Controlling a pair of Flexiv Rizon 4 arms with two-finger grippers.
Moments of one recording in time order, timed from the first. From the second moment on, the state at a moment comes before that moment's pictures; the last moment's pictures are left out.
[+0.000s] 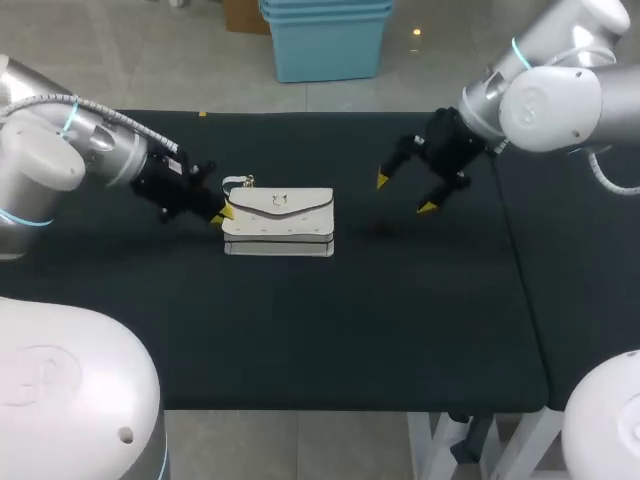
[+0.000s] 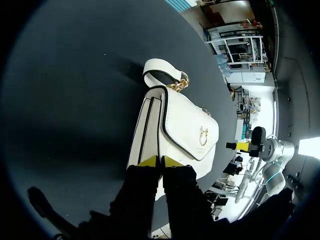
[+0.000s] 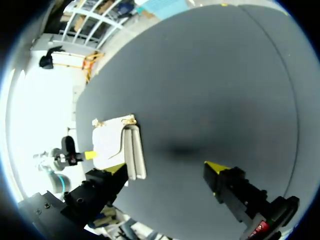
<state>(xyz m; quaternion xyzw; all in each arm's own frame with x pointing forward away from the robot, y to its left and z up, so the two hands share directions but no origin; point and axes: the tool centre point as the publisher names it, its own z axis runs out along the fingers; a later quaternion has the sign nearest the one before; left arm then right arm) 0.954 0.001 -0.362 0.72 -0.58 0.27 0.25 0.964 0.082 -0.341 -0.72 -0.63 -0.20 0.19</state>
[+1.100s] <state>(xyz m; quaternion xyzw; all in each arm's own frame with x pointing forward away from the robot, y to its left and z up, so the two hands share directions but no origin) 1.060 0.141 -0.341 0.75 -0.60 0.25 0.13 1.064 -0.044 -0.321 -0.78 -0.61 -0.13 -0.05</state>
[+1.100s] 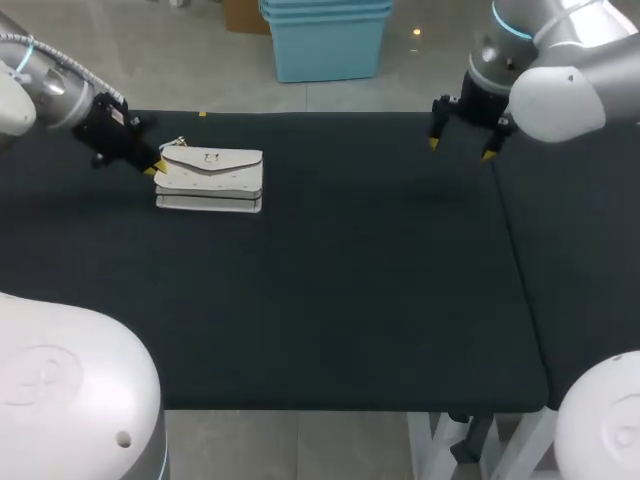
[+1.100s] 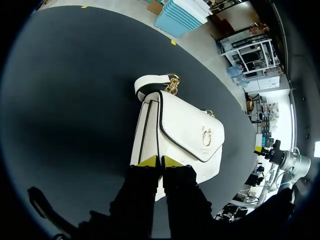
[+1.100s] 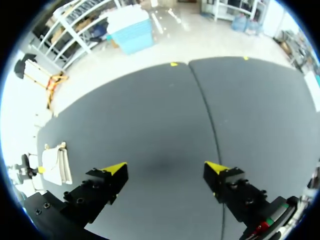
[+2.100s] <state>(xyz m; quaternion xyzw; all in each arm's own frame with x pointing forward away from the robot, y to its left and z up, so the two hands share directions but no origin) 1.175 0.279 -0.338 0.74 -0.62 0.25 0.05 1.098 -0.099 -0.324 -0.80 -0.58 -0.10 -0.11</state>
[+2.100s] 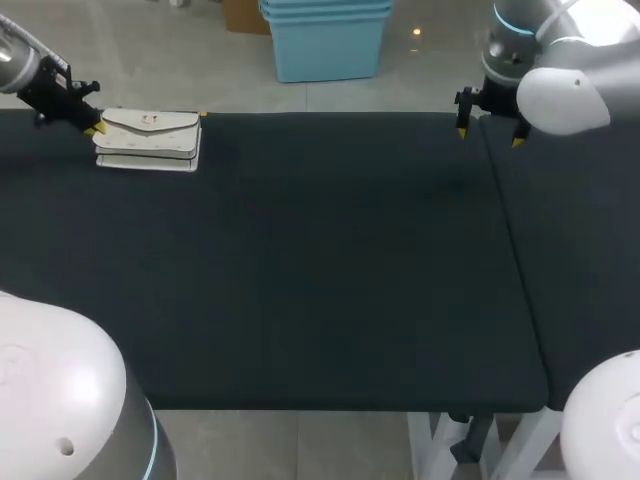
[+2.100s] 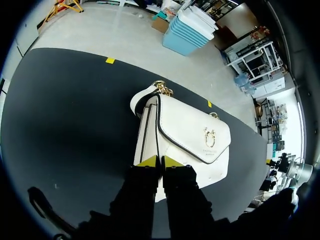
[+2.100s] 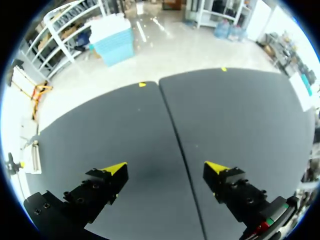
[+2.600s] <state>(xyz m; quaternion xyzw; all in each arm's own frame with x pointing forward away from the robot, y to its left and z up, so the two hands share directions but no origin) 1.201 0.307 -0.343 0.75 -0.62 0.23 0.06 1.097 -0.099 -0.324 -0.80 -0.58 -0.10 -0.12</state>
